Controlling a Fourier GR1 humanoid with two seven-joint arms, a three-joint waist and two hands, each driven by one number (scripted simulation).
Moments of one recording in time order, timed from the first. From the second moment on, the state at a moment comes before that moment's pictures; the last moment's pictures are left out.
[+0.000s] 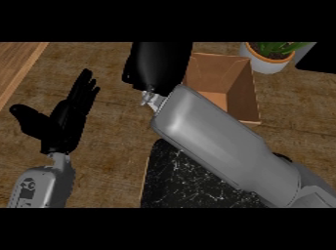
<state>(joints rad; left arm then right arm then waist) -0.24 0.08 0.00 -1.59 0.09 0.07 0.25 -1.19 -0.02 0.55 -1.13 1.10 -0.11 1.22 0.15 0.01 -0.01</state>
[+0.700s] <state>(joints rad) -0.19 0.09 0.04 -1.60 0.09 0.07 0.22 -1.27 -0.02 0.54 -0.83 1.12 -0.16 1.21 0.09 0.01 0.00</state>
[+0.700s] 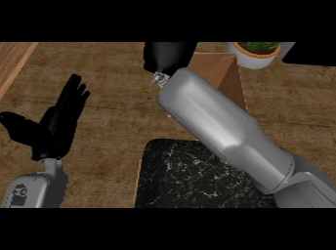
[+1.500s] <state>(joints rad) -0.18 0.10 0.06 -1.63 0.11 0.07 0.24 -1.15 -0.01 0.48 -0.59 0.89 -0.20 1.10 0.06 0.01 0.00</state>
